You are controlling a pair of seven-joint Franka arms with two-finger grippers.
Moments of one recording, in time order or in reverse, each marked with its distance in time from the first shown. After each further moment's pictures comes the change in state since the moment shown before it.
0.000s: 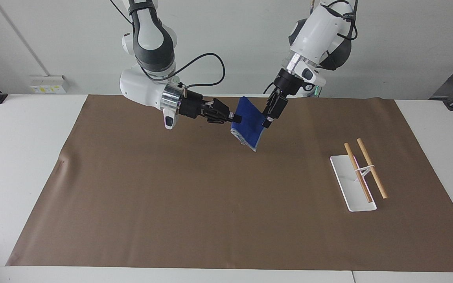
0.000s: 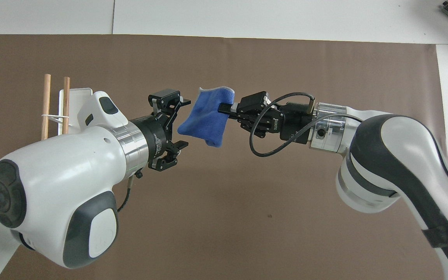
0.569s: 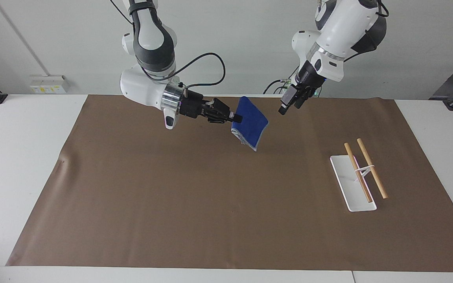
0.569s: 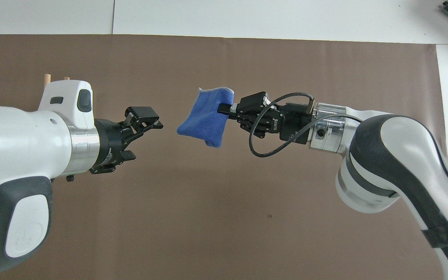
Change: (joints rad) left arm 0.125 -0.055 0.000 0.098 0.040 -0.413 0.561; right arm 0.000 0.000 0.000 0.000 0.000 -0.002 0.000
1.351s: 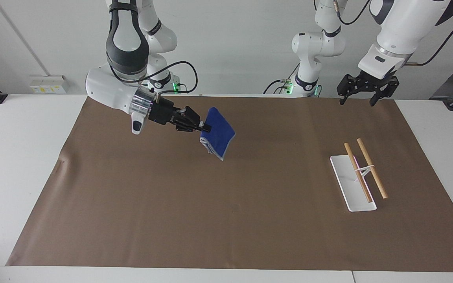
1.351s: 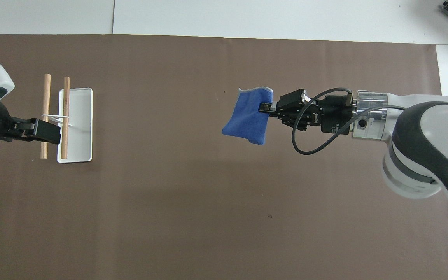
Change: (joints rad) left arm 0.255 0.108 0.017 0.319 0.268 -0.579 0.994; right arm -0.132 0.000 -0.003 0.010 -0.202 -0.121 0.000
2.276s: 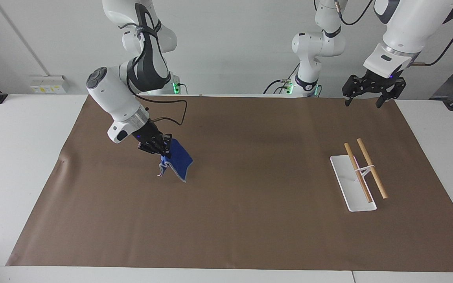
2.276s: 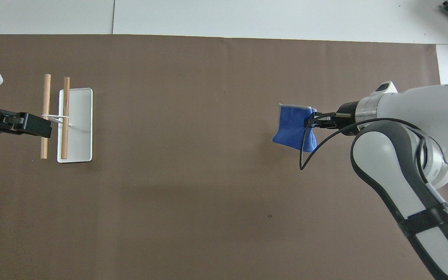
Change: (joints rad) left arm 0.004 0.029 0.018 0.067 0.074 -0.024 0.119; right arm -0.039 0.033 -0.033 -0.010 -0.844 0.127 0.007
